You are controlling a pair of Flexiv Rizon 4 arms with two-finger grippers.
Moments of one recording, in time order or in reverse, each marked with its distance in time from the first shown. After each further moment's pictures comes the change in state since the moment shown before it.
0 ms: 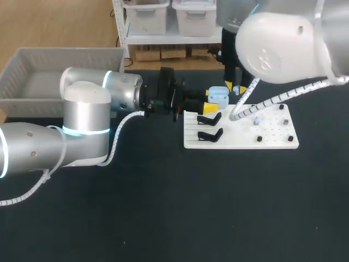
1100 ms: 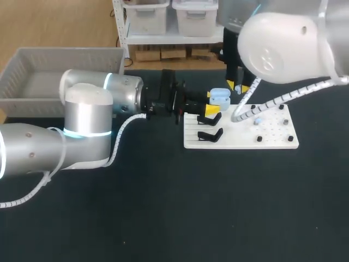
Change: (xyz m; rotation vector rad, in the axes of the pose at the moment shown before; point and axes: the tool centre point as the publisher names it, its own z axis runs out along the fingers) left arm 0.002 -0.004 0.004 -0.029 0.019 0.007; right arm 0.003 -0.001 -0.005 0.020 -0.019 0.015
